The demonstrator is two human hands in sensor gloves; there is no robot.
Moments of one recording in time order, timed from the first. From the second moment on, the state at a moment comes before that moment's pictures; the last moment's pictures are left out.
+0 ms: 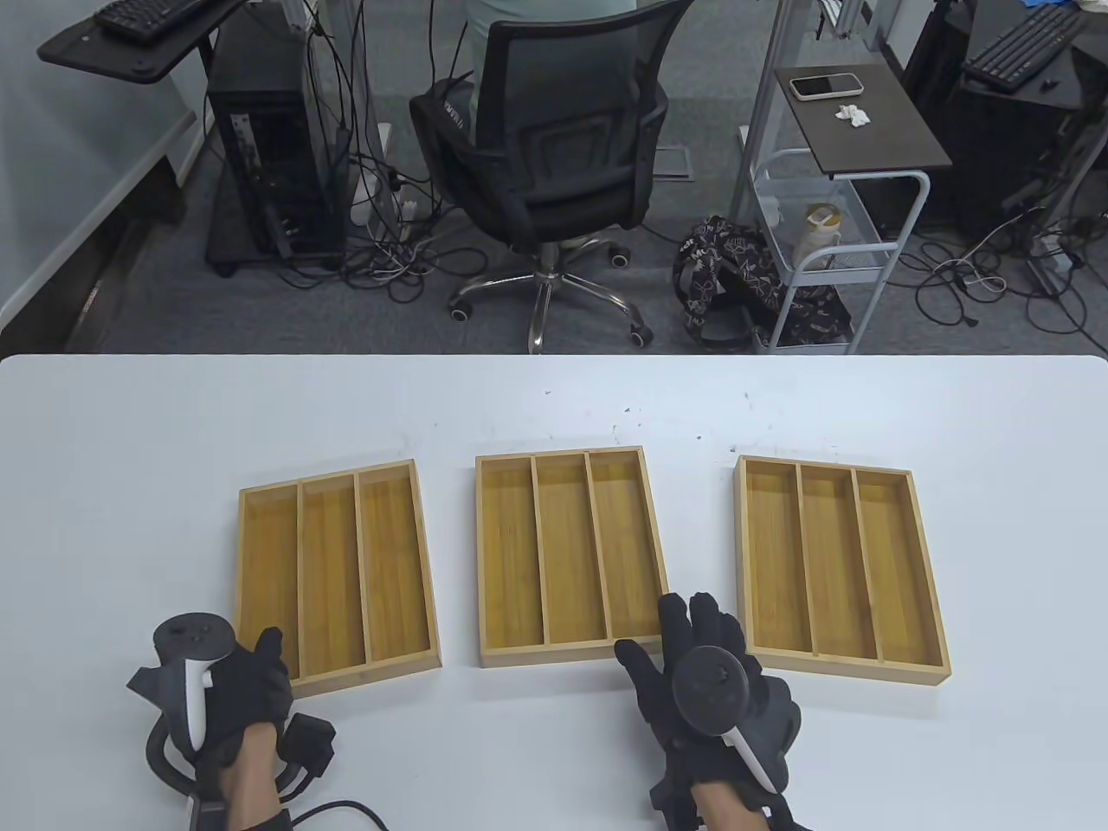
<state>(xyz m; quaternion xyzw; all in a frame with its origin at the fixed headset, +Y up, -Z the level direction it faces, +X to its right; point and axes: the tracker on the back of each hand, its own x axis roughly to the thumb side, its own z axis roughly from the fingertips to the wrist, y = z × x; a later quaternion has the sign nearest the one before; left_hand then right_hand) -0.358 -0.766 -0.248 -0.13 0.46 0.22 0.85 0.125 -0.729 -0.229 -0.03 -0.03 0.97 0.23</state>
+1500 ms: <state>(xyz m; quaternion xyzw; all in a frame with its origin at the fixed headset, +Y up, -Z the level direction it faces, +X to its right) -0.200 -0.668 -0.207 0.11 0.15 0.14 0.97 0.097 -0.710 -0.211 -0.02 -0.06 0.95 0.30</state>
